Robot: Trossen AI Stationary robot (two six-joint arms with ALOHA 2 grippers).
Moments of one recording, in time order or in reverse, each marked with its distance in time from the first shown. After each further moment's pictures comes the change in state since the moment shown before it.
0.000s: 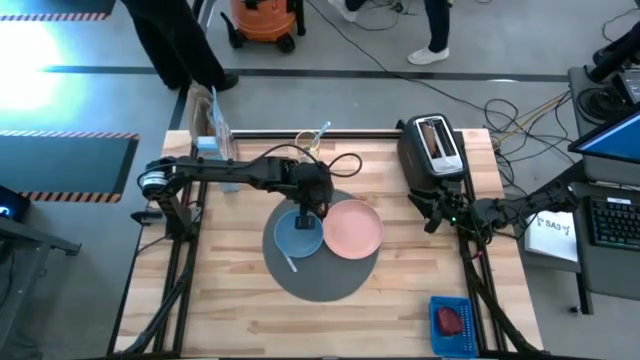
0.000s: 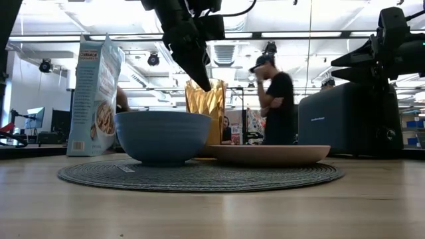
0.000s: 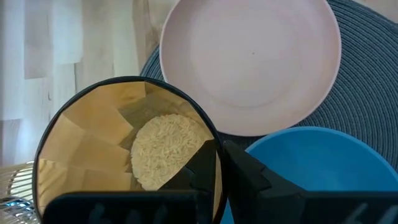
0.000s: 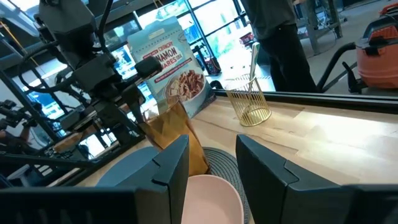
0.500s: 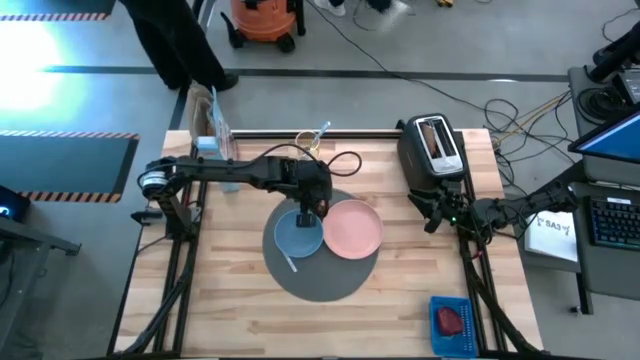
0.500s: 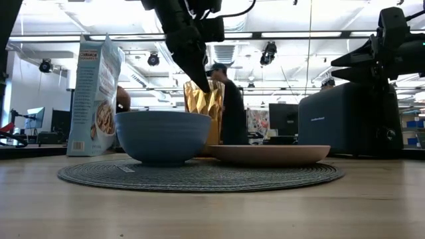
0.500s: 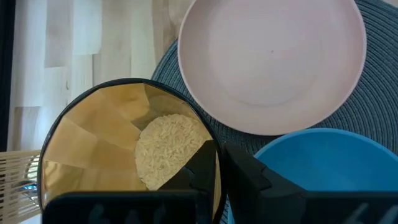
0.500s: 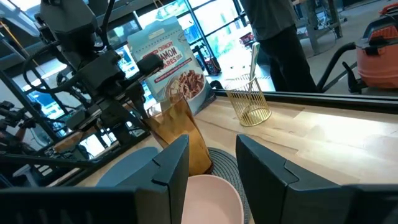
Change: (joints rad) left arm 0.000 0.001 0.002 -0.002 -0.054 -0.035; right arm 0.000 0.000 0.000 0.000 0.000 0.000
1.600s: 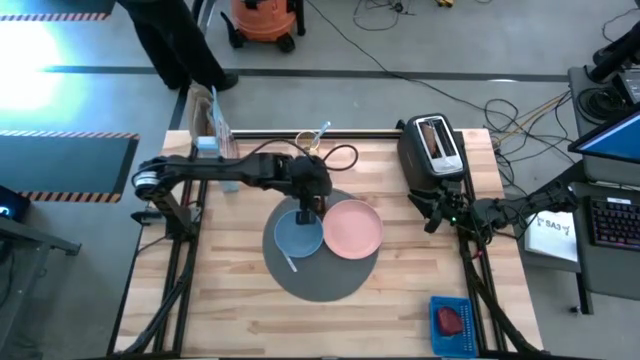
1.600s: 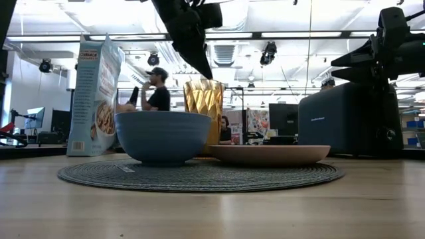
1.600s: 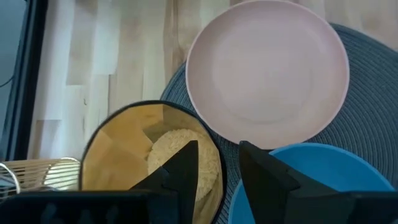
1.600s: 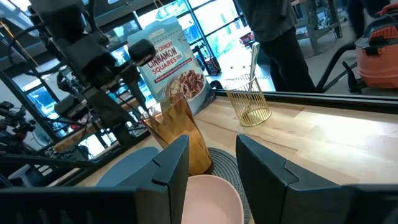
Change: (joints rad) left arm -0.004 -0.055 0.012 0.017 0.000 -0.006; right arm 0.000 0.000 0.000 0.000 0.000 0.000
